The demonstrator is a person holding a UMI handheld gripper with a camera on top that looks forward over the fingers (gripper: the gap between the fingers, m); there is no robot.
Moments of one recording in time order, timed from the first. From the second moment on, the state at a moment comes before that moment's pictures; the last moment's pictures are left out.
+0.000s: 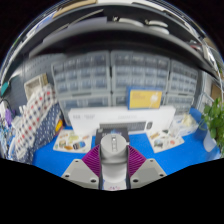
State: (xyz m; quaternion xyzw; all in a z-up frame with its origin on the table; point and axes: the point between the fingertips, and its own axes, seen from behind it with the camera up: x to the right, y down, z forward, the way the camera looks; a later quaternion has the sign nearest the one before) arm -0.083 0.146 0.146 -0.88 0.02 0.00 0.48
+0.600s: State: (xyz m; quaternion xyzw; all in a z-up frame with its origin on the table) arm -0.098 0.107 -0.008 -0.92 0.04 -0.01 0.38
